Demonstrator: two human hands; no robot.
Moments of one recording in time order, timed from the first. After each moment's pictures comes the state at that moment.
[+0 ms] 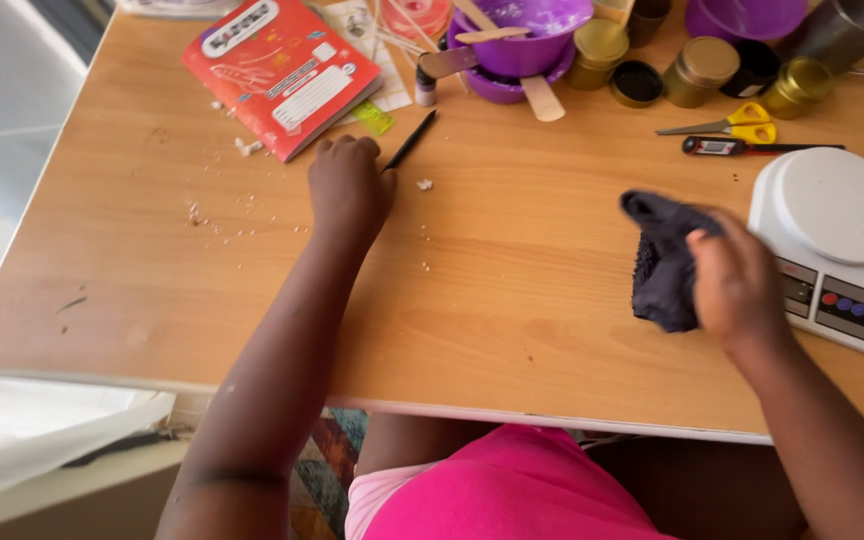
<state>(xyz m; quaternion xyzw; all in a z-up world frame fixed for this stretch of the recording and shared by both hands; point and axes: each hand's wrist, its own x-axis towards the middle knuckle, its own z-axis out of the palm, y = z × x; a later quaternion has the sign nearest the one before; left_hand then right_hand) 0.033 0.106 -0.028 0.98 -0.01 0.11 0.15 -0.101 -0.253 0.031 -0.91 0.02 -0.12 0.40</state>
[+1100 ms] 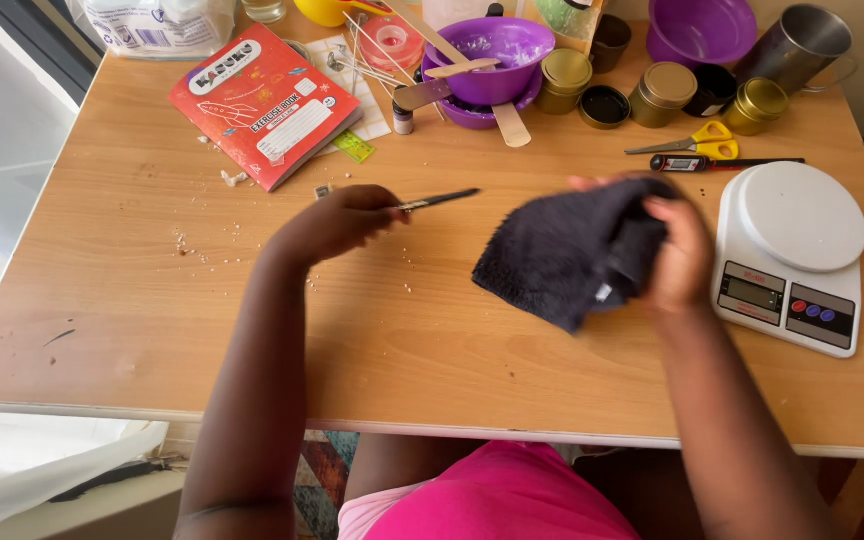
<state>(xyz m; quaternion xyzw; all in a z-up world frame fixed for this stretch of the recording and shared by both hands) 0.004 0.105 0.035 0.82 -0.09 -0.23 0.52 -0.058 -0.213 0.038 -0.54 0.01 -0.04 0.84</state>
